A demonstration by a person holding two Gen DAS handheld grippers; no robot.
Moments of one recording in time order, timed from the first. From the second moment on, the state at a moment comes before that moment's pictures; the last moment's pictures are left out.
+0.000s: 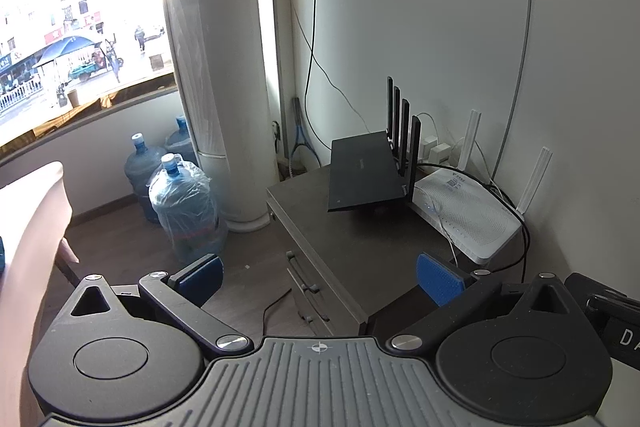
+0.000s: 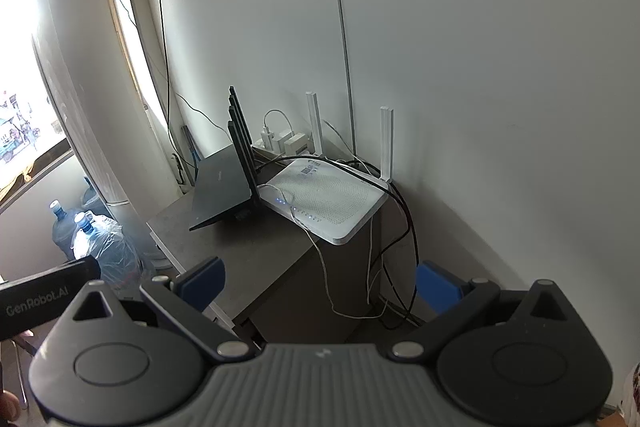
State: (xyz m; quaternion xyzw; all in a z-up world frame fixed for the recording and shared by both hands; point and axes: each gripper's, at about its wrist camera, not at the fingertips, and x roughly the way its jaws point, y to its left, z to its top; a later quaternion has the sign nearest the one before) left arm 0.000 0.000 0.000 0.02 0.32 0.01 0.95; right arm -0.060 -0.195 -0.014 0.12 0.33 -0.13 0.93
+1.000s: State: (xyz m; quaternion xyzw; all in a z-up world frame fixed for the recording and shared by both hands) left arm -0.015 -0.021 0.016 0.02 0.31 0.07 0.95; right arm -0.050 -0.184 -0.028 0.07 0.33 -0.20 0.92
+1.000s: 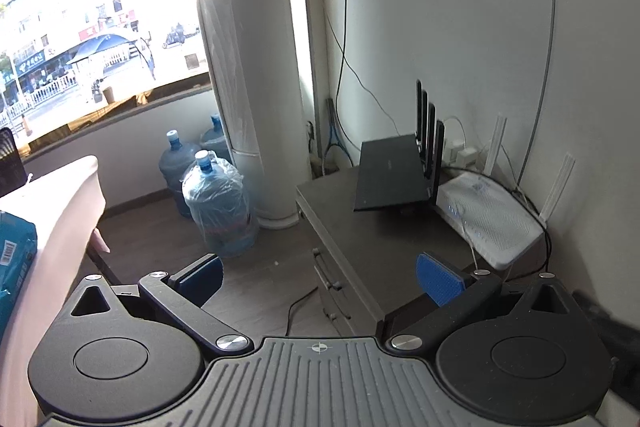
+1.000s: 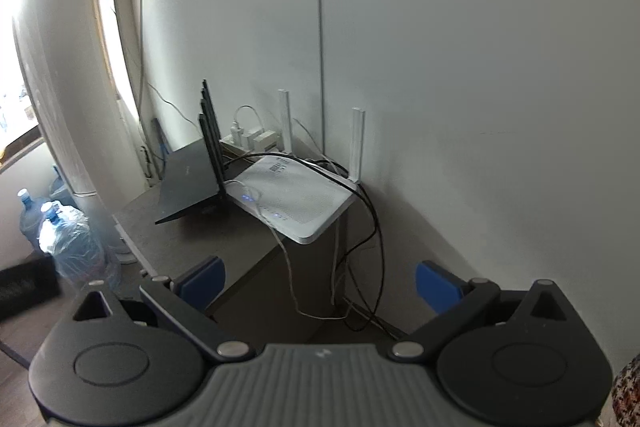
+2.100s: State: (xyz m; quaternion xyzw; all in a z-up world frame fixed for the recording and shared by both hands) left arm 0.016 -0.048 -0.021 0.03 0.33 0.11 0.94; right arm -0.025 -0.164 -0.089 0.02 0.38 -0.32 0.87
